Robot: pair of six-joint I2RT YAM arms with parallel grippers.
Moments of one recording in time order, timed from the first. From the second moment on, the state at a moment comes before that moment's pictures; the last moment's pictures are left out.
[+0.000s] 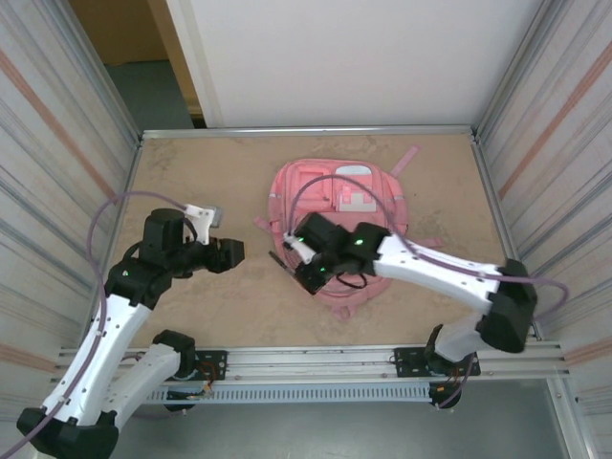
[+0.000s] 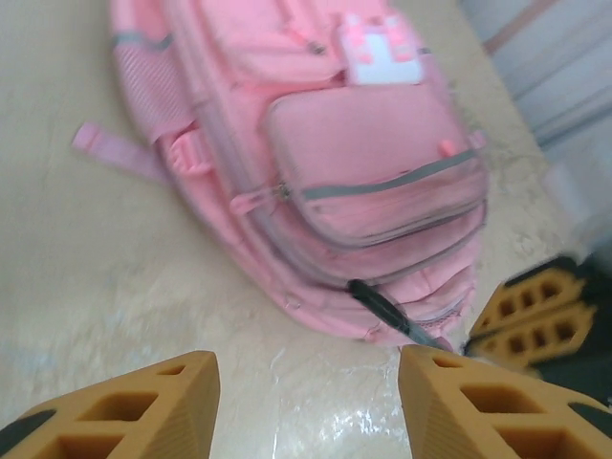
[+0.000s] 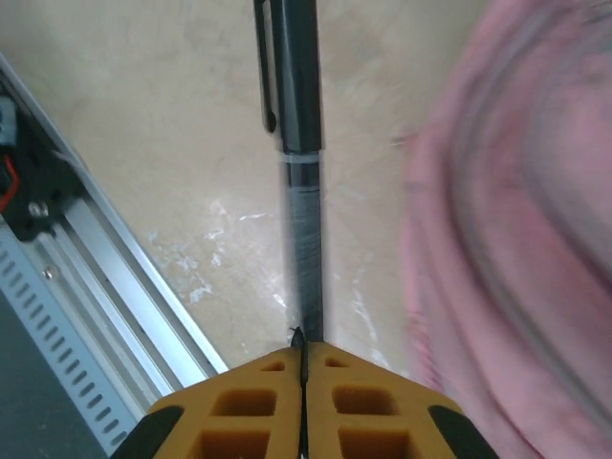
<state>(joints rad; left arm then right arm) -0.34 0.76 0.86 -0.75 0.44 -0.24 1.04 1.42 1.23 -0.84 -0.11 0.29</state>
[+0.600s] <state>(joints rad) -0.74 1.19 0.84 -0.45 0.08 0.10 0.77 1.13 1.01 -0.89 -0.22 0.41</state>
